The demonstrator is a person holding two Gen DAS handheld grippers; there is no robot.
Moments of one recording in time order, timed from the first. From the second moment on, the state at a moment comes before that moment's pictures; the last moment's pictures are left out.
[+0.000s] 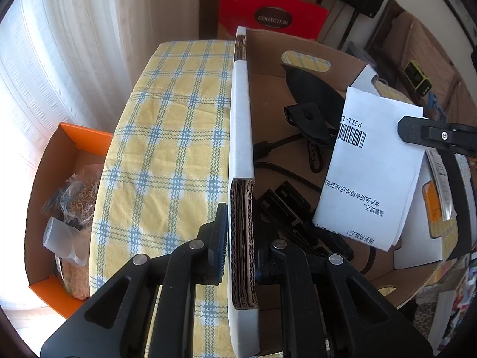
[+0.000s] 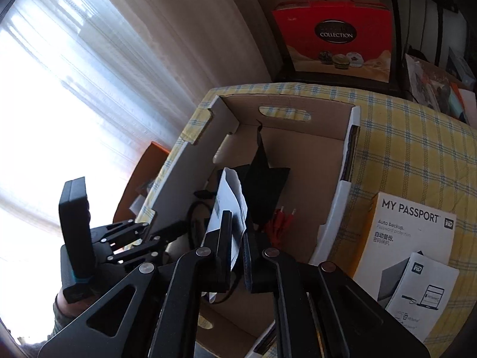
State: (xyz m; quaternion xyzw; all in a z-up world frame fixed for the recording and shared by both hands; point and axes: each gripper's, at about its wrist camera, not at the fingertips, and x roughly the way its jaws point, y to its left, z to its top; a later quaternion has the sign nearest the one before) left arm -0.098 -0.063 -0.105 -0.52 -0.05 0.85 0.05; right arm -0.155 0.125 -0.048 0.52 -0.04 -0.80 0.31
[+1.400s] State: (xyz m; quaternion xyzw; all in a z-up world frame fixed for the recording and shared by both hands) left arm -0.096 -0.061 -0.104 -0.53 -0.05 0.85 0.04; right arm -0.151 0.117 -0.060 0.50 0.02 -0.82 0.28
